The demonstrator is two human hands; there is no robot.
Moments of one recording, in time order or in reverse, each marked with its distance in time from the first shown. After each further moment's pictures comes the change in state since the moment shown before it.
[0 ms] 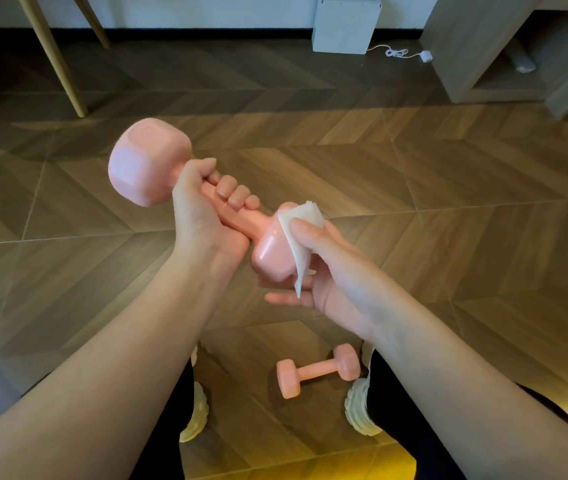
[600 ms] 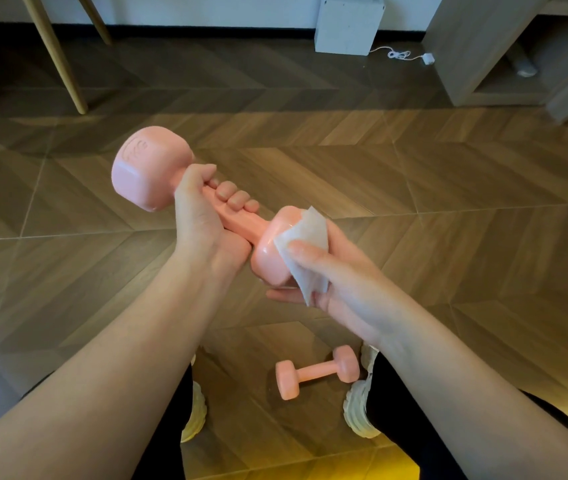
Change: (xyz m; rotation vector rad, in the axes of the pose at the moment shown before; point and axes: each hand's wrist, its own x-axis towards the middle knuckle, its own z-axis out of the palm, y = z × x) left_hand 0.003 0.001 -0.001 0.002 0.066 -0.037; right_hand 0.001 0.002 -0.007 -0.108 -0.028 -0.093
